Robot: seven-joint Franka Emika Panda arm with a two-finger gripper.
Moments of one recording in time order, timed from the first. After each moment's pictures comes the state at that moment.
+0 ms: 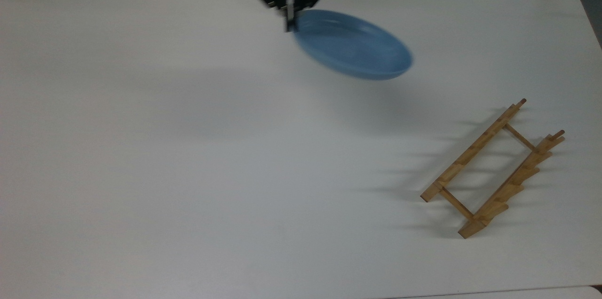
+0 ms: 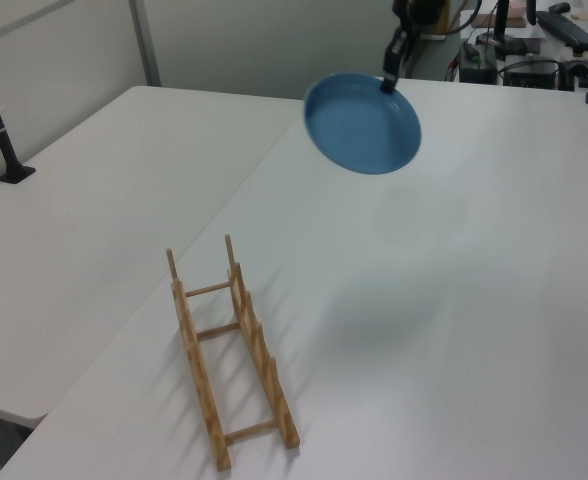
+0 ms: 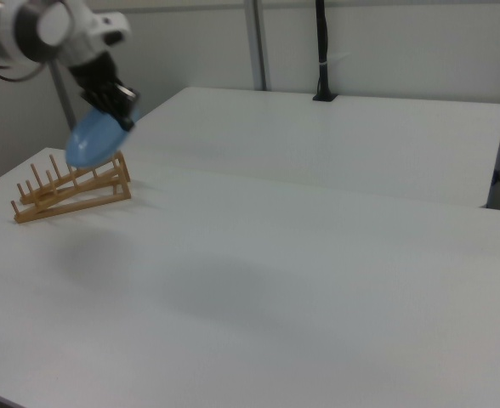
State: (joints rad) arm 0.02 0.03 0.18 -1.63 -0.07 1.99 0.19
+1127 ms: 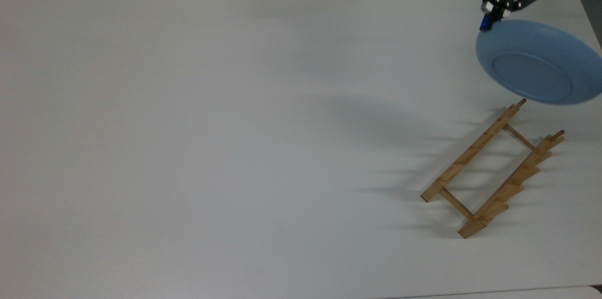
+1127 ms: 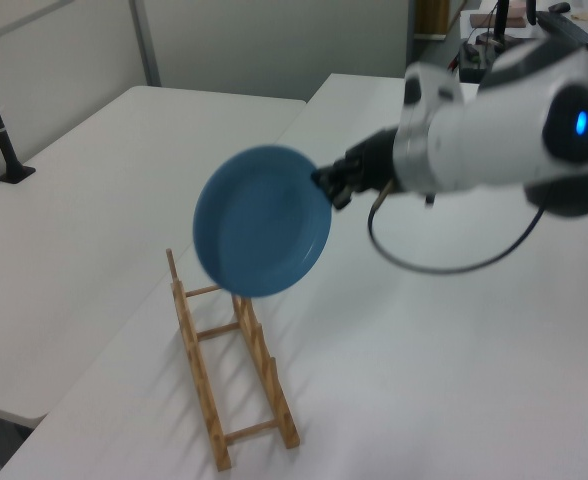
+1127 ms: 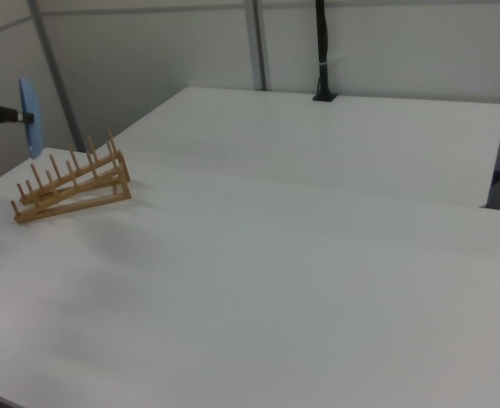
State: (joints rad) arm 0.33 0.33 0.61 -1.58 -1.37 1.91 1.46
